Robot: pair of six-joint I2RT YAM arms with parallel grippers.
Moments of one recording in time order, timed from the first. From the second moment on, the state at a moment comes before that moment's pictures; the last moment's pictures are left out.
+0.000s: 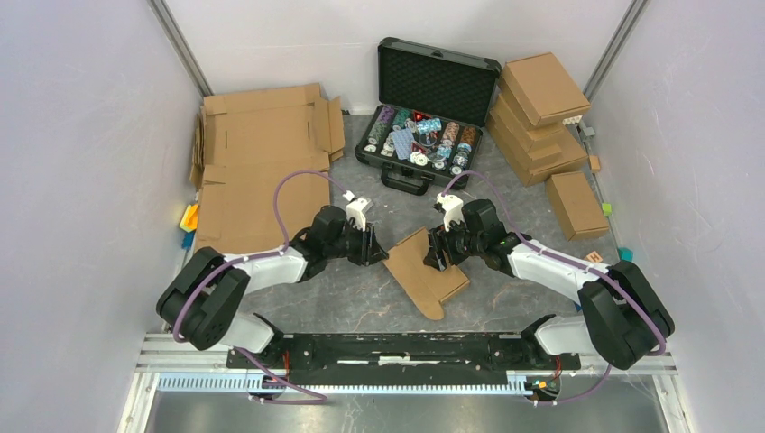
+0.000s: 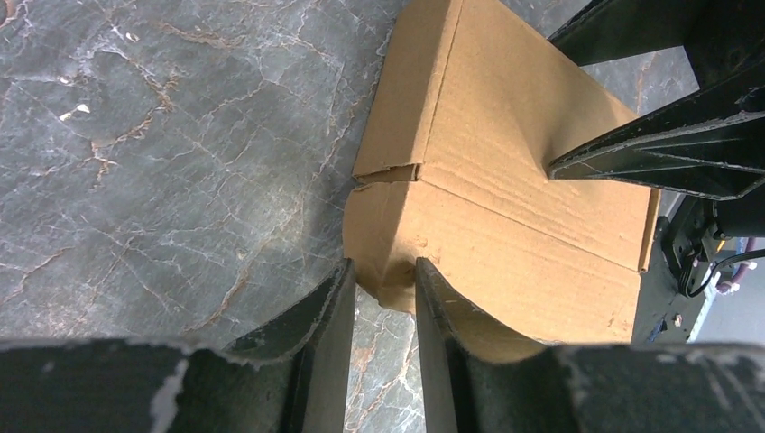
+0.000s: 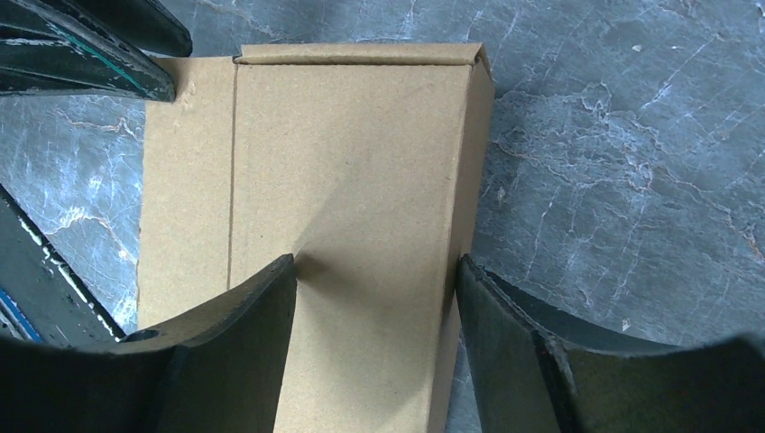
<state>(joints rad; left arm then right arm) -0.61 1.43 0.51 0.31 0.40 -0.38 0.55 1.33 0.57 -0.02 -0.34 0.11</state>
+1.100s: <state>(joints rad) -0.60 1.23 0.43 0.21 0.31 -0.38 0.55 1.14 0.55 -0.21 -0.21 0.07</state>
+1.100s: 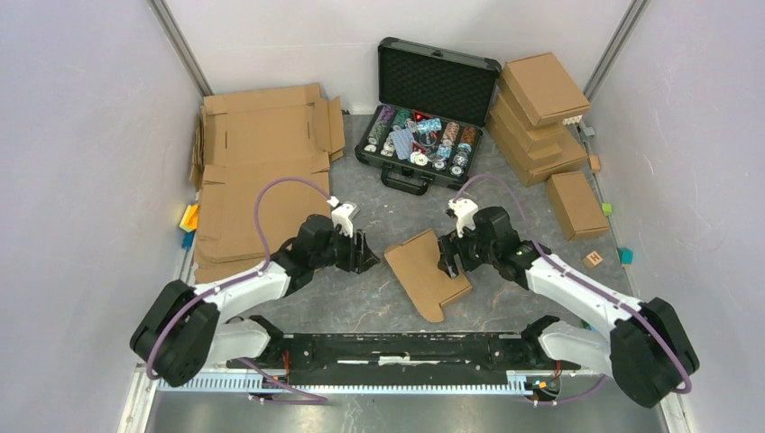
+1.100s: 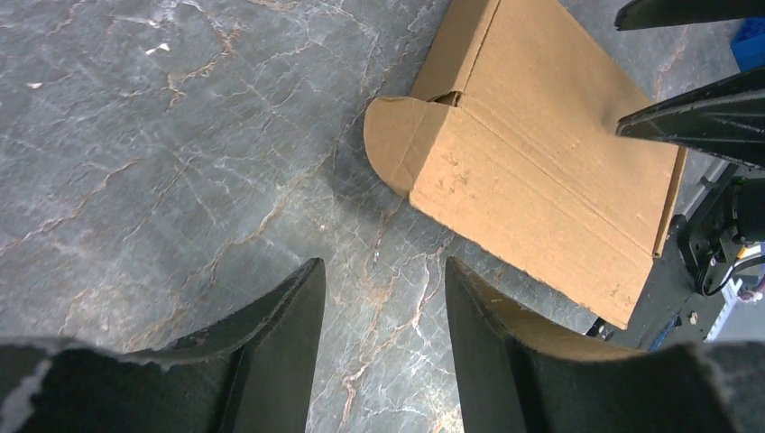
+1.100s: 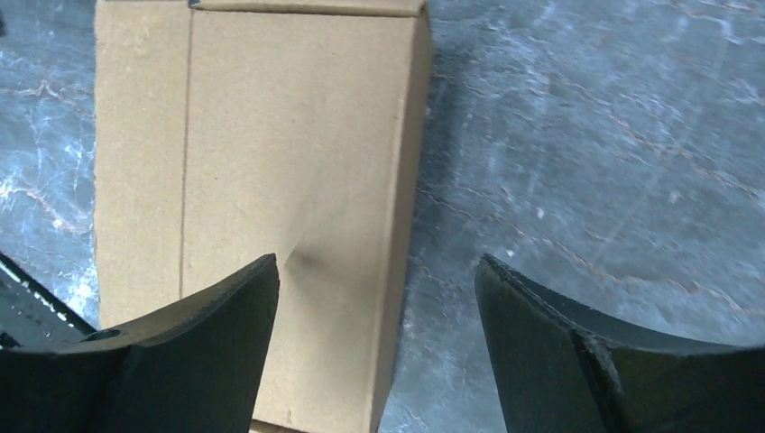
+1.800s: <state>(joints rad) -0.67 1.11 0.27 0.17 0.26 -0.59 0.49 1.11 0.48 -0.11 -0.11 0.15</state>
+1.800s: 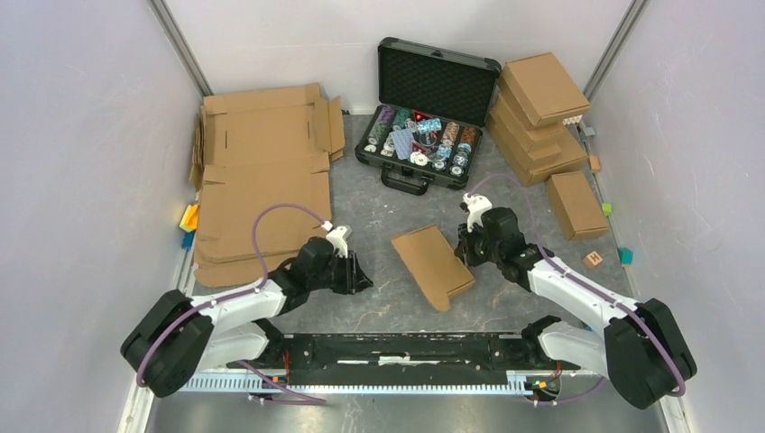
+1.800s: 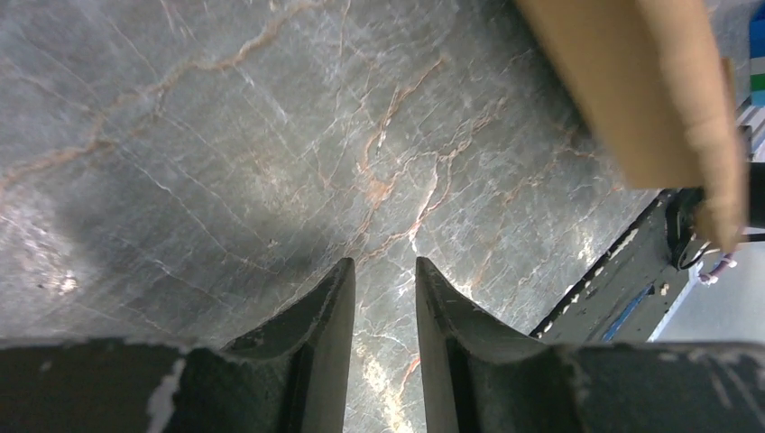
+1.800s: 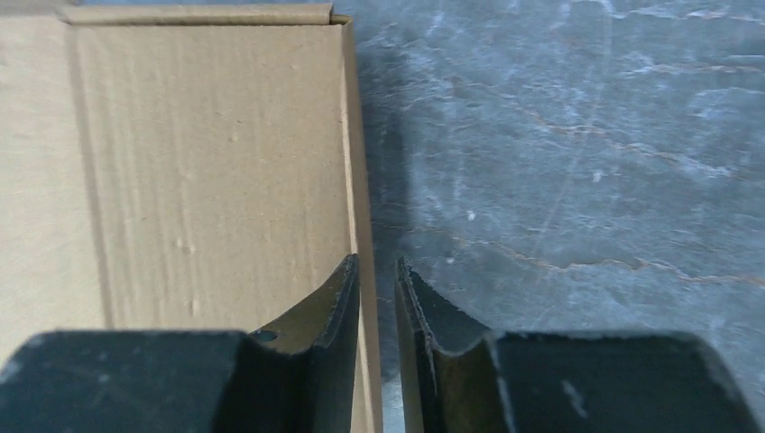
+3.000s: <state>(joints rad) -0.86 1.48 0.45 0.69 0.21 -0.74 0.53 1.29 0.43 0.07 -0.31 0.14</state>
